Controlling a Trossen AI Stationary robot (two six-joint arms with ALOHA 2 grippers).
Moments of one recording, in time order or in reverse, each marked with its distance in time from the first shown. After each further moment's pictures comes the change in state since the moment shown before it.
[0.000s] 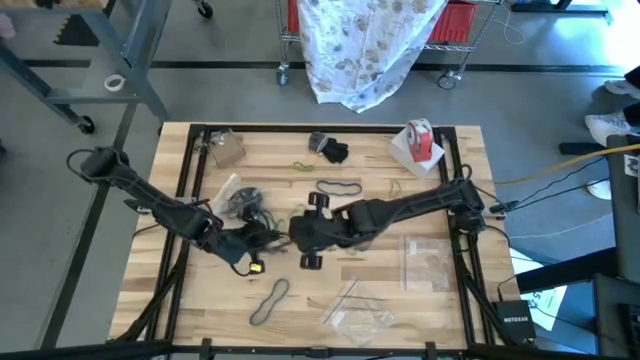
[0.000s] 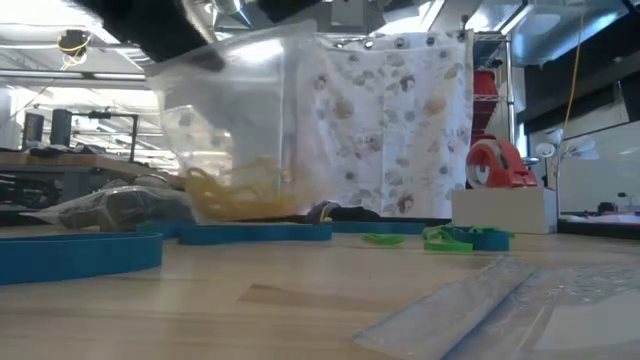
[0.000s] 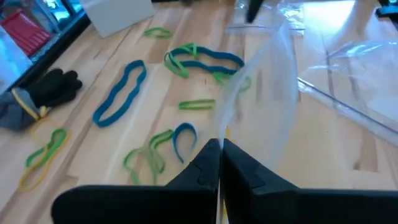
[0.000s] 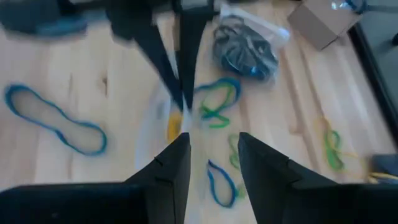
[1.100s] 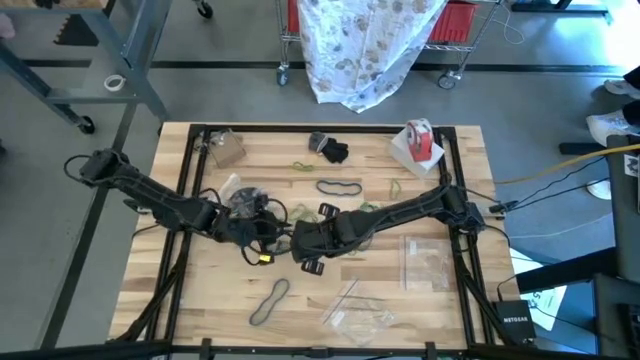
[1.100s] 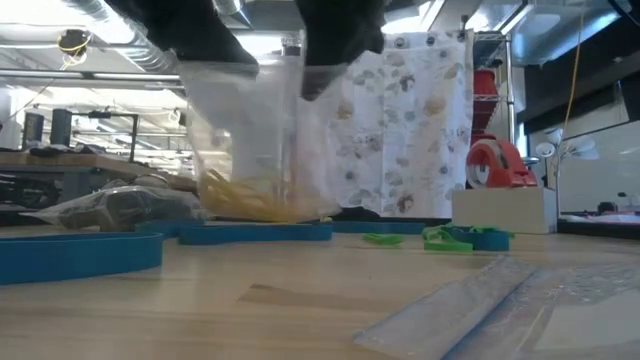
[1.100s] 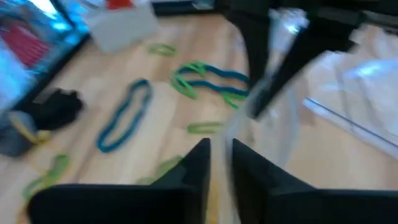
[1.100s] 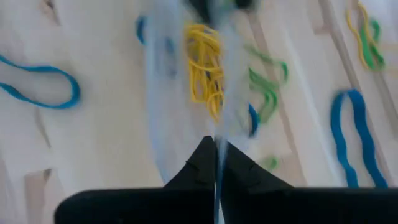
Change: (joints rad) left arm 0.132 0.021 0.017 0.089 0.151 0.131; right arm 0.014 0.112 0.000 -0.226 -0.040 0.312
